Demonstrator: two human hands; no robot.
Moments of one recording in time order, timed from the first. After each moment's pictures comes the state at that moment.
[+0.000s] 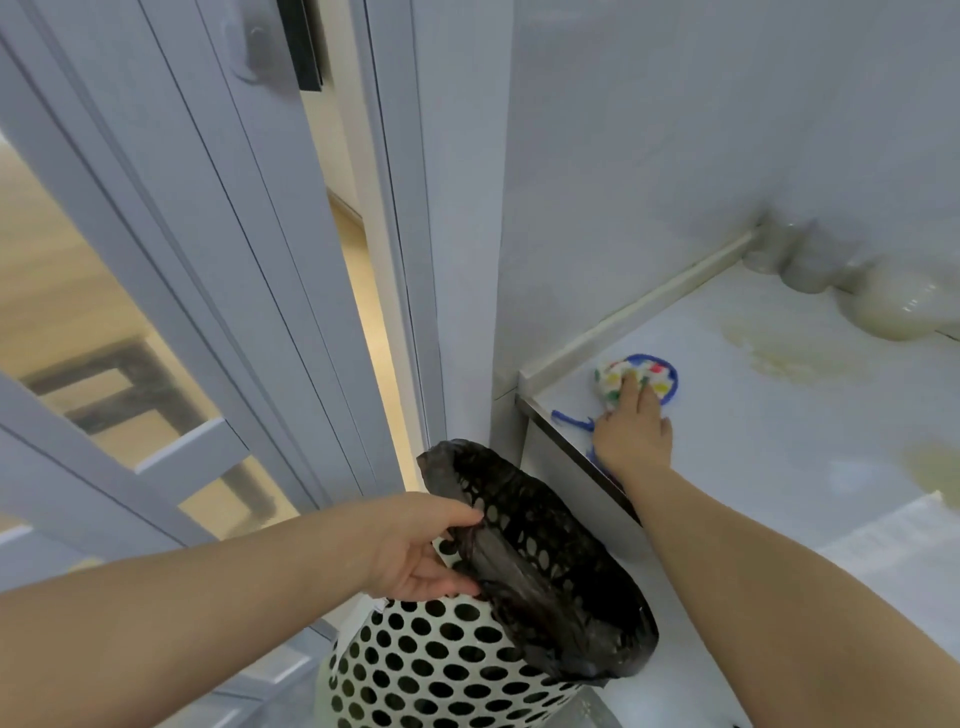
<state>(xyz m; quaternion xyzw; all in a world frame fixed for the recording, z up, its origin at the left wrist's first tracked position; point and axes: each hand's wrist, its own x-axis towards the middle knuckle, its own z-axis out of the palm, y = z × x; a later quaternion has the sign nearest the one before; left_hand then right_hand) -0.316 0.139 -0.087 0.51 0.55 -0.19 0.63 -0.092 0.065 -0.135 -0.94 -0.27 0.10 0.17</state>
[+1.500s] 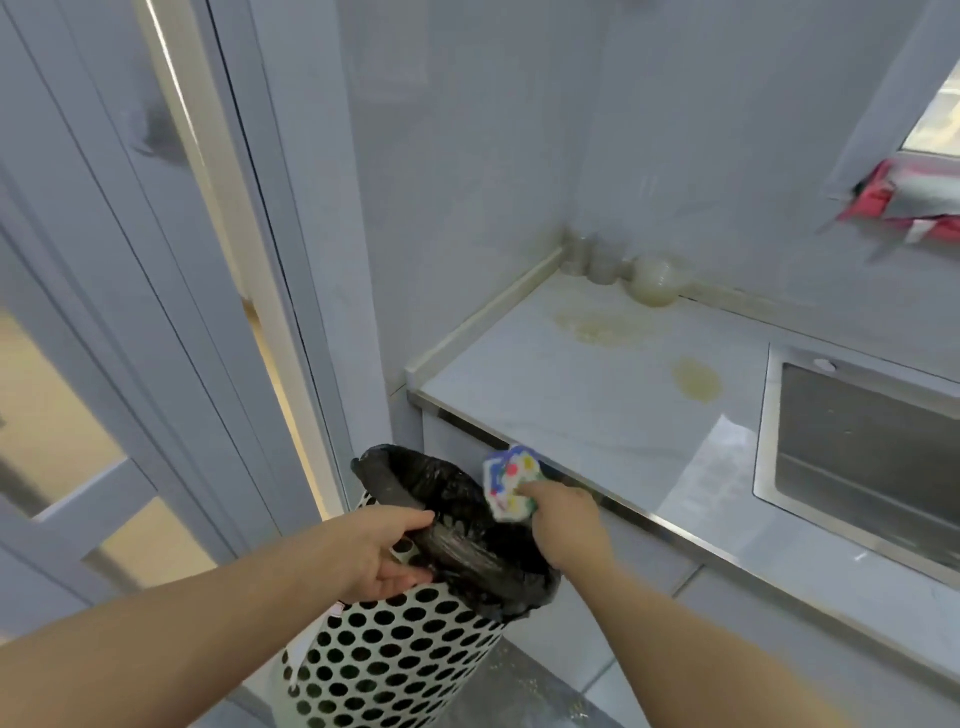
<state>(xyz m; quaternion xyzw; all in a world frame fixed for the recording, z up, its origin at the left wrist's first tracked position) -0.335 0.074 -0.084 0.55 0.51 -0.15 0.64 -0.217 -0.084 -0.119 -0.93 -0.32 0.07 0.13</state>
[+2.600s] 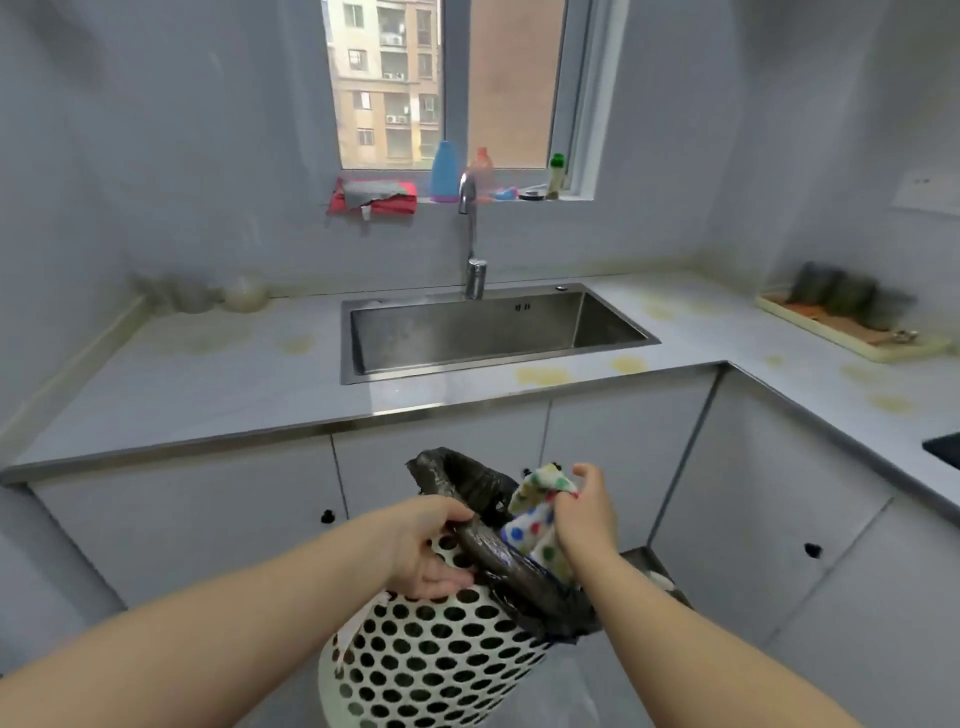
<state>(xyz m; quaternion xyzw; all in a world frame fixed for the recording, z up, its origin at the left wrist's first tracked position) -0.467 -0.268 -0.026 0.70 0.17 -0.44 0.54 -0.499 -0.431 -0.067 -0.78 0.32 -0.11 0.52</state>
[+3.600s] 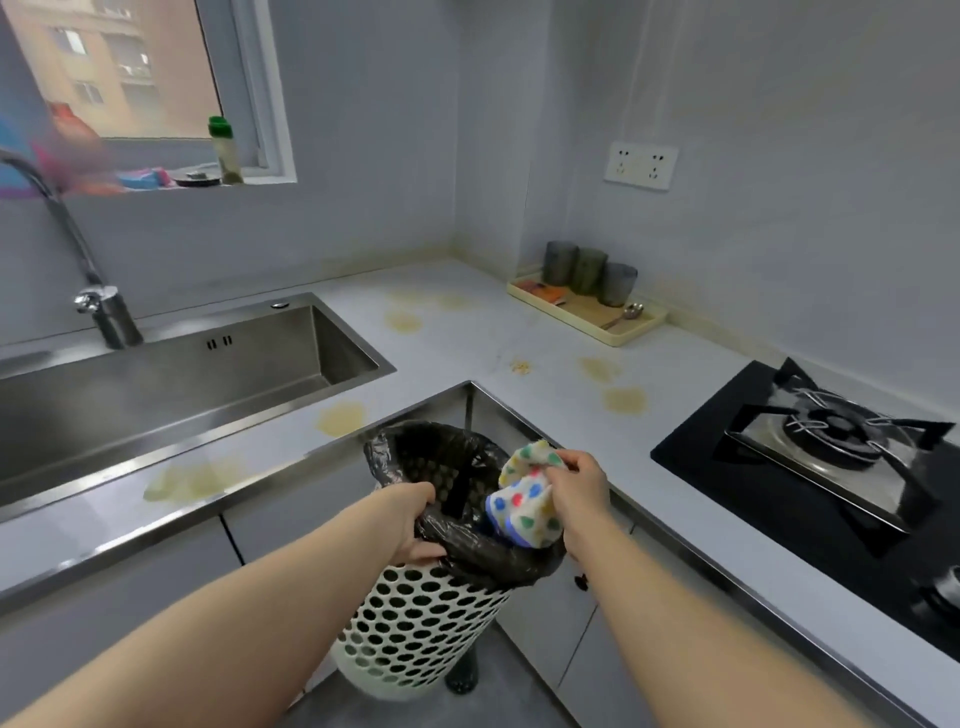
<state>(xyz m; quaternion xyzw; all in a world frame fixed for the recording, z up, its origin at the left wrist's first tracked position) -0.372 -0.724 -0.045 0.69 0.15 -0.49 0.51 -0.470 -0.851 -0.060 -0.58 0.49 -0.26 0.59</state>
